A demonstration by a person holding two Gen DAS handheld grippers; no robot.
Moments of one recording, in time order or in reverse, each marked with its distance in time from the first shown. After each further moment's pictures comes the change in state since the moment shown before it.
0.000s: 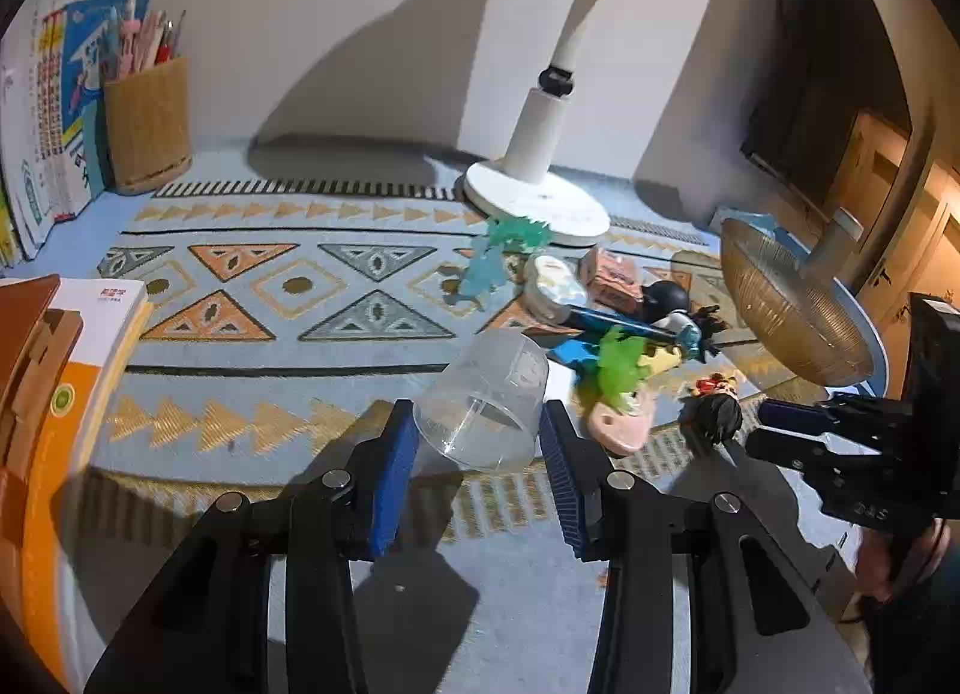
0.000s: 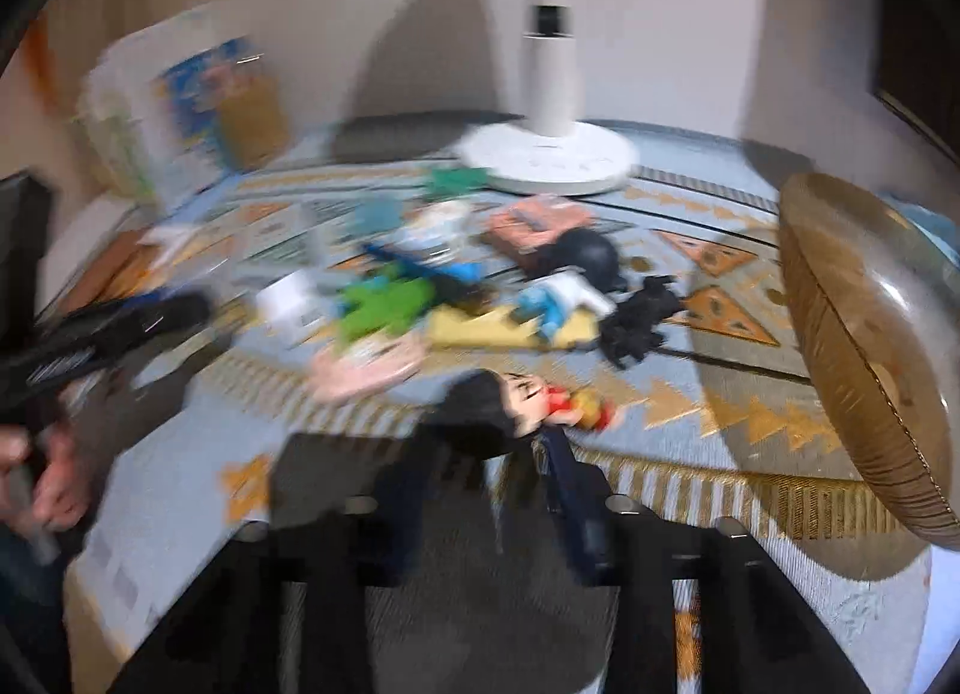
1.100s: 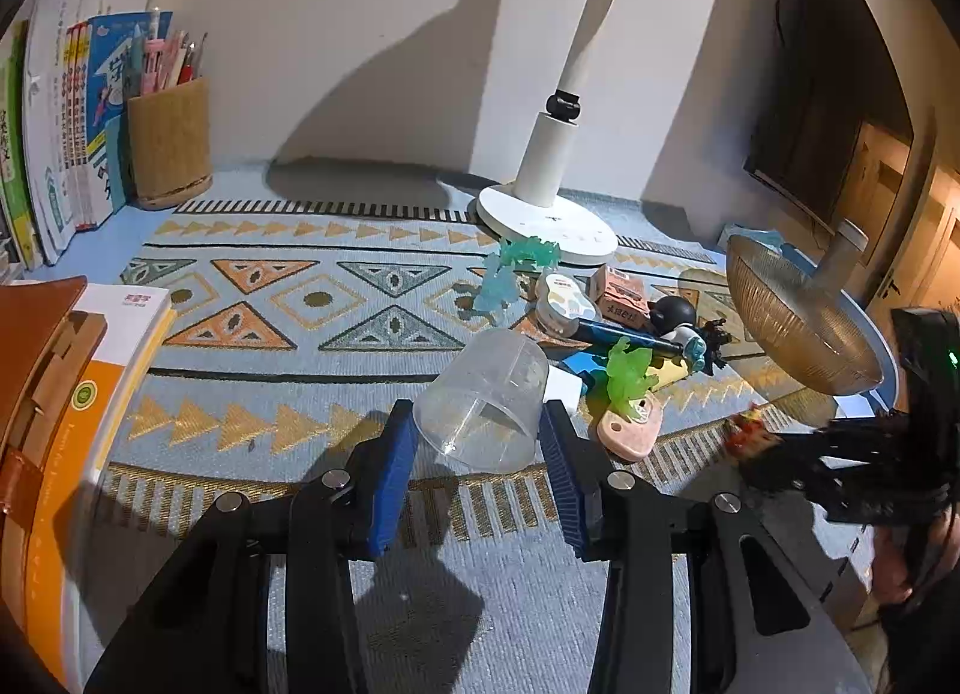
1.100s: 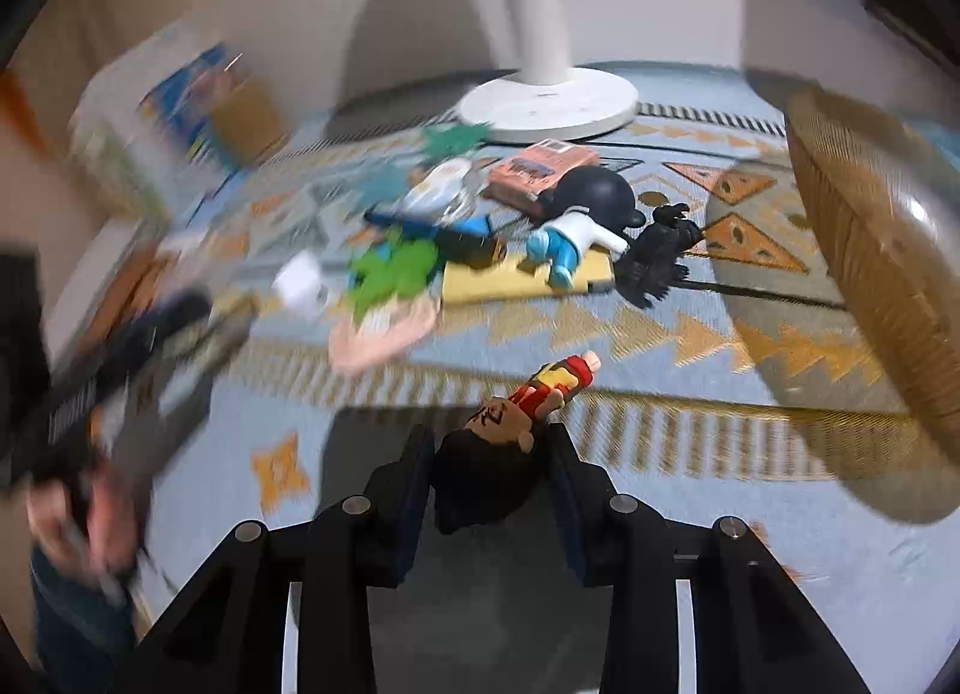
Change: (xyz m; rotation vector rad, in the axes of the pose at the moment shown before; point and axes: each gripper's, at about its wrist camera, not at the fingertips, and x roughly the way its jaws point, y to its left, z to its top) left arm -0.008 0.006 -0.005 -0.005 -0.063 0.029; right arm 0.011 -0.009 -0.003 0.101 0.104 0.078
